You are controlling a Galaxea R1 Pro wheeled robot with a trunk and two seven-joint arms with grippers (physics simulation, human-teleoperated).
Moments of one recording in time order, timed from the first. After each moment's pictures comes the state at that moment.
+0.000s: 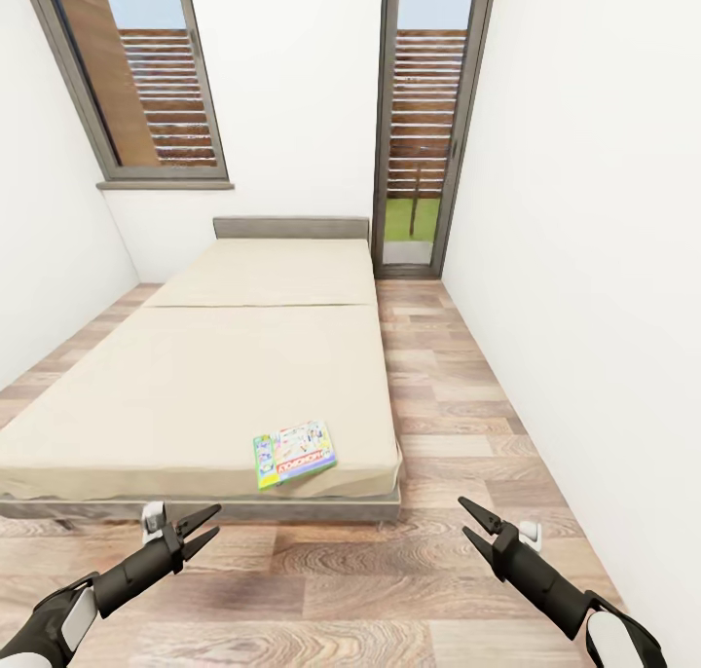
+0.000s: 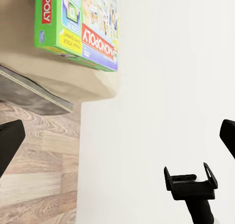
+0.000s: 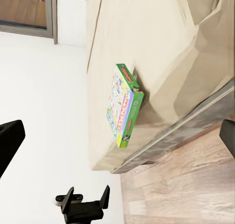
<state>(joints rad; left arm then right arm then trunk) -0.53 0.23 0.62 -0.39 0.09 0.57 -1.32 -0.13 -0.04 -0.31 -1.23 -0.91 0.77 0.60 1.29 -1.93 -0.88</state>
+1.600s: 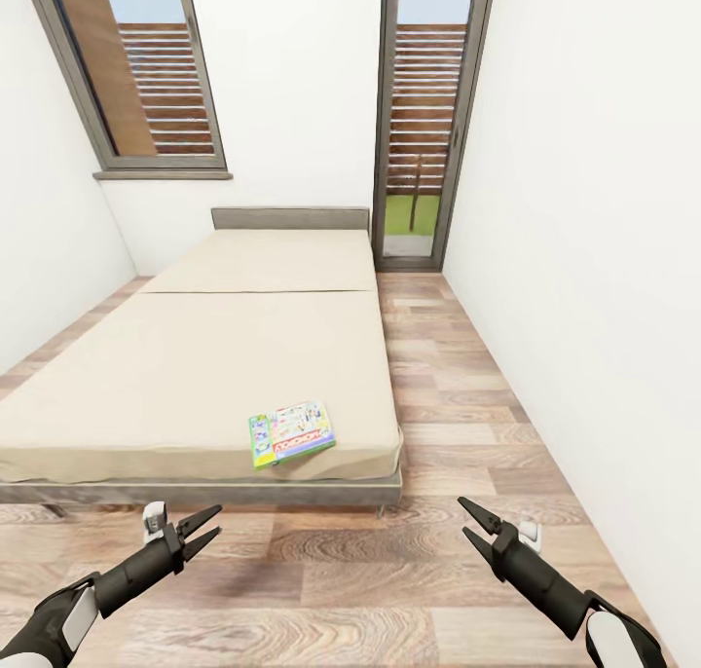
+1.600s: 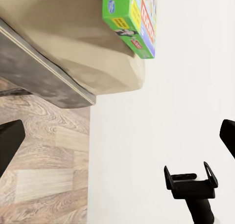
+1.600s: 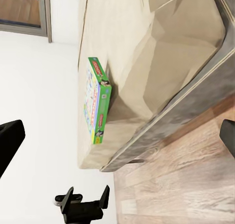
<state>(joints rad) -0.53 0.23 0.62 -0.39 0.08 0.57 -1.32 -0.13 -0.04 -0.31 -1.23 -0.91 0.77 0.60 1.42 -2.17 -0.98</state>
